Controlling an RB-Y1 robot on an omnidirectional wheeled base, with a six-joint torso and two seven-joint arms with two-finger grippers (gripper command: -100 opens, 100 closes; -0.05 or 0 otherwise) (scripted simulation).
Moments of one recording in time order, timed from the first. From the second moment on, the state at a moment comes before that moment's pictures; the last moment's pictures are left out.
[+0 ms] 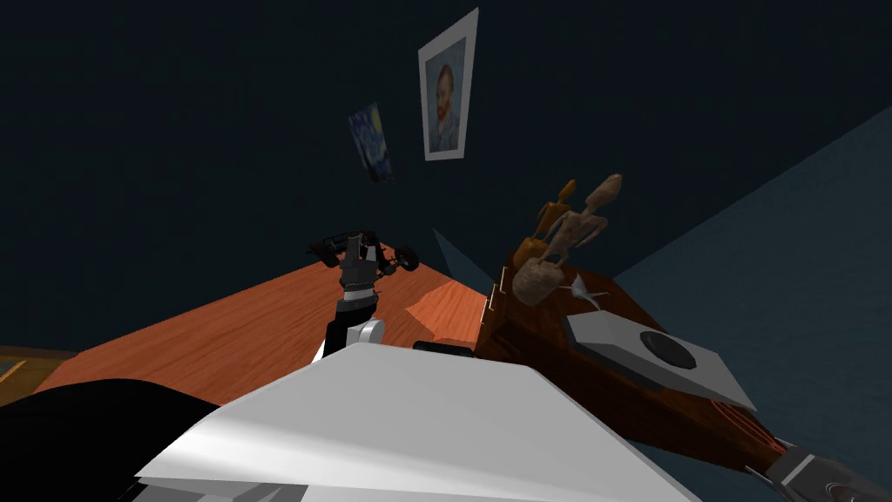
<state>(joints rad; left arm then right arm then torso) 0.53 -0.05 -0.02 -2.30 0.07 -0.53 -0.15 0.64 -1.31 0.13 -0.83 0.84 -0.24 0.51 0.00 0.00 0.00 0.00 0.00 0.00</state>
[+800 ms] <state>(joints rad) 0.53 -0.05 -0.02 -2.30 0.07 -0.53 -0.15 0.64 -1.32 0.17 -0.82 1.00 -0.22 0.28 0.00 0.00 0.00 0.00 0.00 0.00</state>
